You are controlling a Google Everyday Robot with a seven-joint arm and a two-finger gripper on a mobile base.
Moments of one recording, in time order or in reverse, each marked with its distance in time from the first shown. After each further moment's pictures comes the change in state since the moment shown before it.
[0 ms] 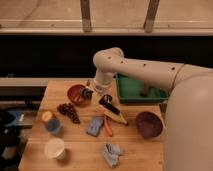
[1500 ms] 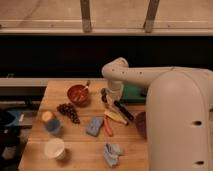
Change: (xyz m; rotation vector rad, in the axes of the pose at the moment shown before) arm 0.093 -0.097 0.051 0.229 0.145 0.520
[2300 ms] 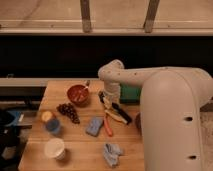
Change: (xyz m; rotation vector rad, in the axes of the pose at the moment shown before) arm 0.000 0.016 0.021 -0.011 0.044 -0.022
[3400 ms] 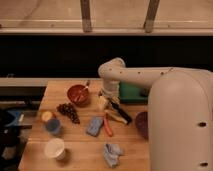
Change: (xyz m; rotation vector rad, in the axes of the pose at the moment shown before) arm -0.006 0.015 -0.017 -0.054 -0.064 -0.075
